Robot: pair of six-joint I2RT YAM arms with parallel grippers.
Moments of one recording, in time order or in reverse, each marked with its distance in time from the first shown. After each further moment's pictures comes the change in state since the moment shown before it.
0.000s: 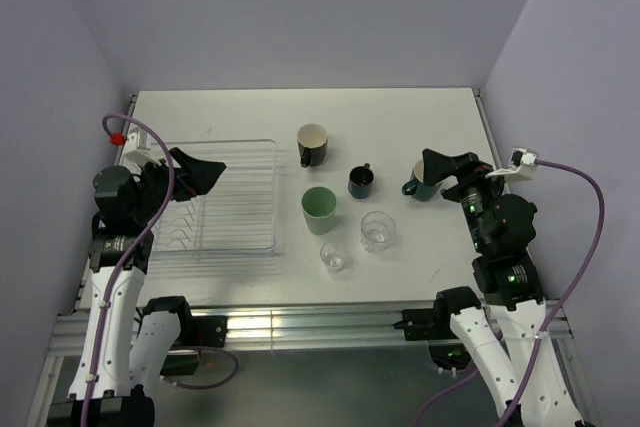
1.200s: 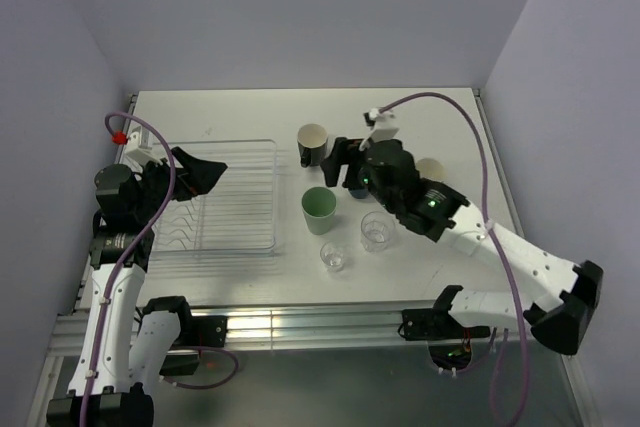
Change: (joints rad) left arm -0.002 0.017 0.000 0.000 0.007 0.000; right arm 0.638 0.608 0.320 -0.085 0.250 -0.100
